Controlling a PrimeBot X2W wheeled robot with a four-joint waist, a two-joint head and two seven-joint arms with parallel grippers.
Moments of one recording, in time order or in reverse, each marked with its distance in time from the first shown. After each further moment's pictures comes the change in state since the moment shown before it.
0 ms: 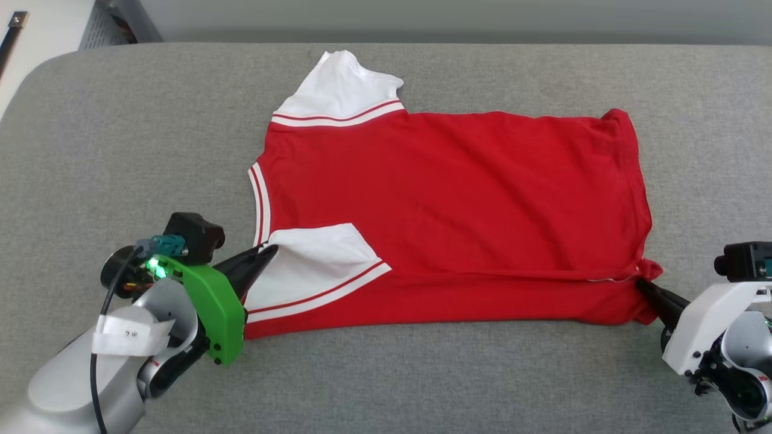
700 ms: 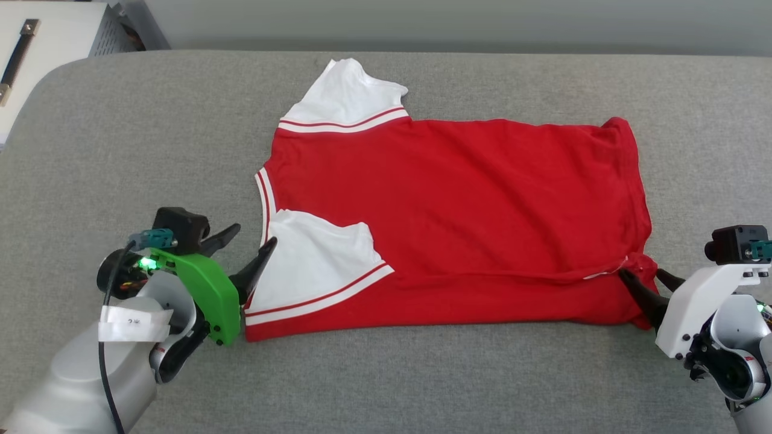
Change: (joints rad) left arm -0.111 -0.093 -0.123 0.309 -0.096 0.000 -0.166; right arm -0.082 0.044 -0.016 0.091 -0.100 0.000 0.033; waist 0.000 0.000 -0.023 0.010
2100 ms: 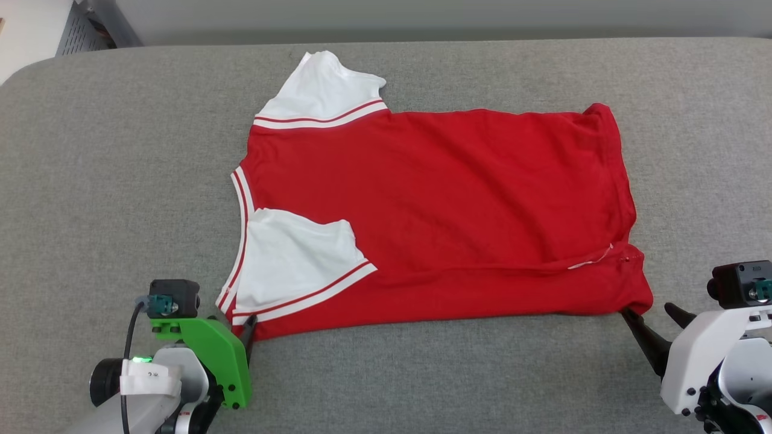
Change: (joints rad) left arm 0.266 0.081 0.050 -0.336 -0.176 0.515 0.193; right arm 0.269 0.132 -0.161 -0.490 -0.216 0.000 0.266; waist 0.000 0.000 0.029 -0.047
